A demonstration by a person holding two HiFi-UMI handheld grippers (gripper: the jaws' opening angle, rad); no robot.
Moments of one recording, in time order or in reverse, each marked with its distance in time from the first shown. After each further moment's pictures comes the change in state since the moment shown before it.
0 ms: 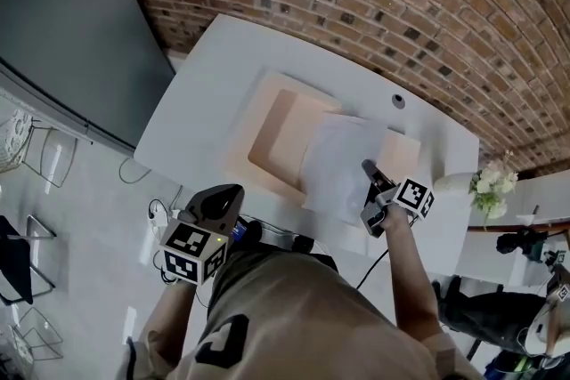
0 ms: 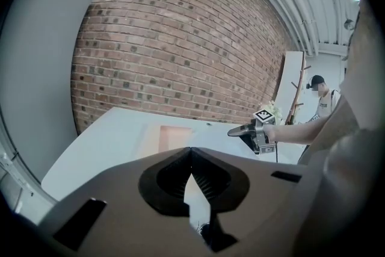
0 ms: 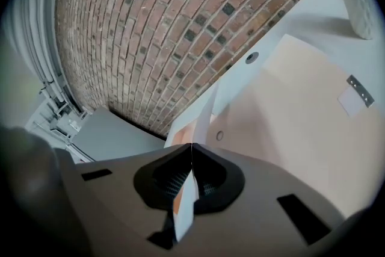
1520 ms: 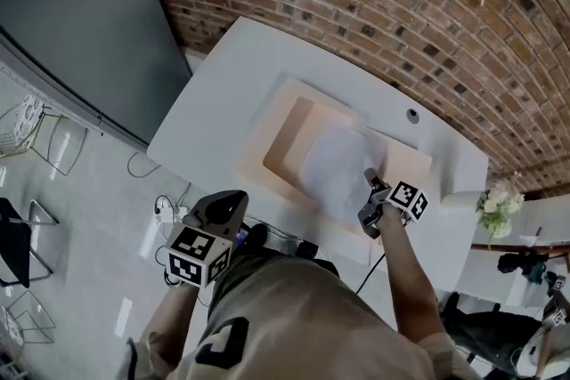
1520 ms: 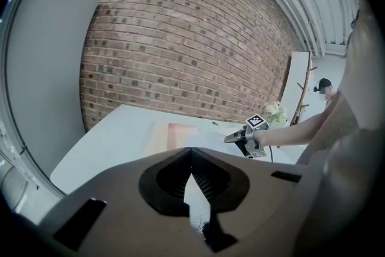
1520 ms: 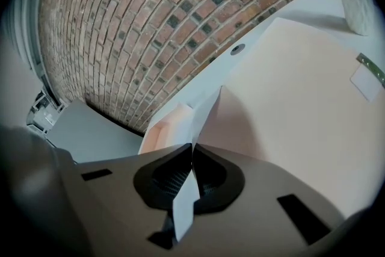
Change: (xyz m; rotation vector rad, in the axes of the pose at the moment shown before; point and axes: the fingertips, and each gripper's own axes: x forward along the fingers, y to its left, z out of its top) left arm -0.013 0.016 -0.010 -0.031 0.007 0.051; right arm 0.042 -0.050 -0.011 -0.009 0.024 -0.179
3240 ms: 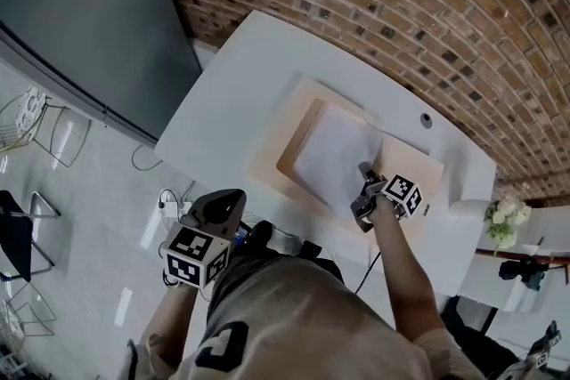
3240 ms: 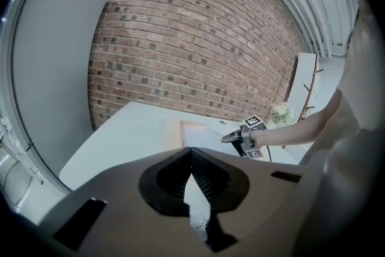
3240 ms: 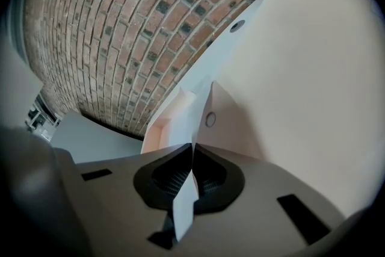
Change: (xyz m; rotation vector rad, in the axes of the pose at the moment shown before) left arm -0.009 0.037 -0.005 -0.035 0.021 0.034; right arm 0.052 0.025 -0.023 0.129 0.017 0.006
